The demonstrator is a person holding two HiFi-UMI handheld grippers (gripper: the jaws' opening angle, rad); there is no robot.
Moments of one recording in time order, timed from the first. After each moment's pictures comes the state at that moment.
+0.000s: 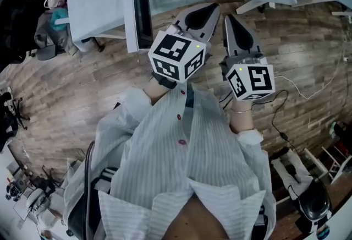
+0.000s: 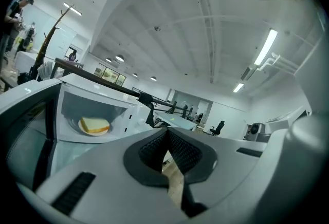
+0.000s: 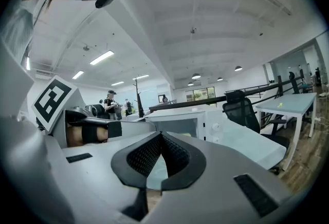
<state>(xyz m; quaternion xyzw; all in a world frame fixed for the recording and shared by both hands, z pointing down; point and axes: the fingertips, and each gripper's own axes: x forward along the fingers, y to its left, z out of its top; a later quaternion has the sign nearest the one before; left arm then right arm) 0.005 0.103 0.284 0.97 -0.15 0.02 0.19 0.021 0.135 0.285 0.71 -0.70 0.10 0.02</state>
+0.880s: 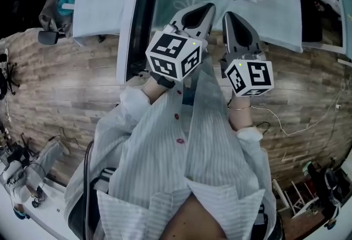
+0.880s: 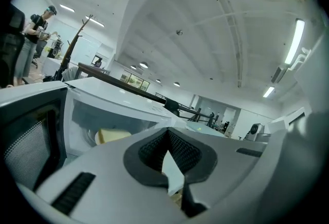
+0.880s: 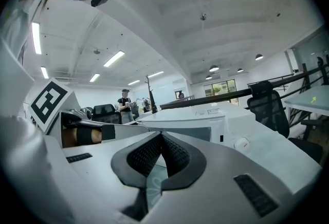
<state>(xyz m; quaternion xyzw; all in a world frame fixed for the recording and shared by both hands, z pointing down) 0.048 -0.033 0.295 0.93 -0.29 0.01 0.22 0.084 -0.008 0.291 0.62 -0.77 0.11 0.02</state>
